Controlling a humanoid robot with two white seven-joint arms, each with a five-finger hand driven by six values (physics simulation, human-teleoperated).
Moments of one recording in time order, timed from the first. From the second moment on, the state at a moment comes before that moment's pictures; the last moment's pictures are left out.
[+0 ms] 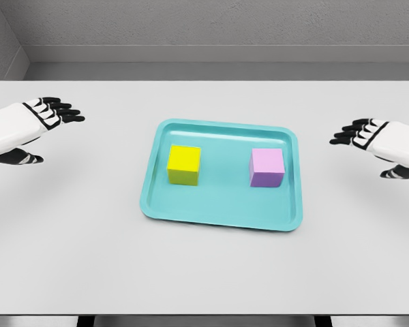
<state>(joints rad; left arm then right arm) -0.34 1.06 -0.41 -1.55 -0.44 -0.61 -0.11 -0.32 -1.15 0.45 -1.58 0.40 -0.61 0.21</state>
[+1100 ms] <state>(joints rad) -0.58 0.87 -0.56 -1.56 -0.73 -0.61 -0.37 -0.30 -0.91 0.35 -1.52 0.74 -0.61 0.09</state>
